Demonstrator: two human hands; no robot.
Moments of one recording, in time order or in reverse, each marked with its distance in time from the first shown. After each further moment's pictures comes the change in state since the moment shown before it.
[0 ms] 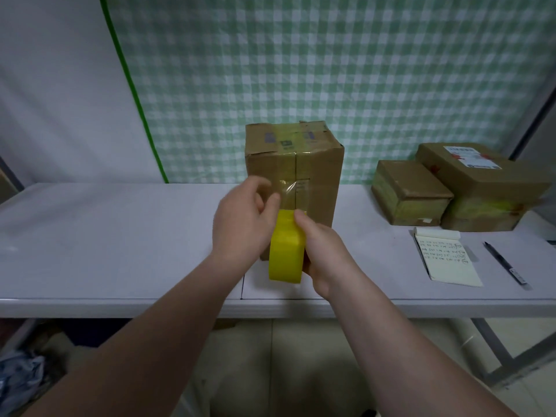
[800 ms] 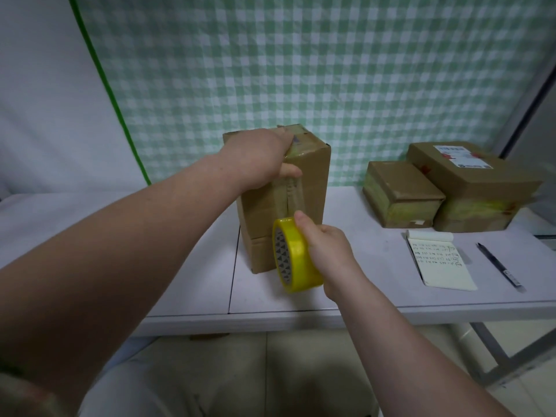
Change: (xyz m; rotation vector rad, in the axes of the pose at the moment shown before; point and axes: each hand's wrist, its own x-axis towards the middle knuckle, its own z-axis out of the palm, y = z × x) left_hand 0.115 0.054 0.009 0.742 -0.467 0.440; right_hand 0.017 -0.005 -0.029 -0.233 0.217 -0.117
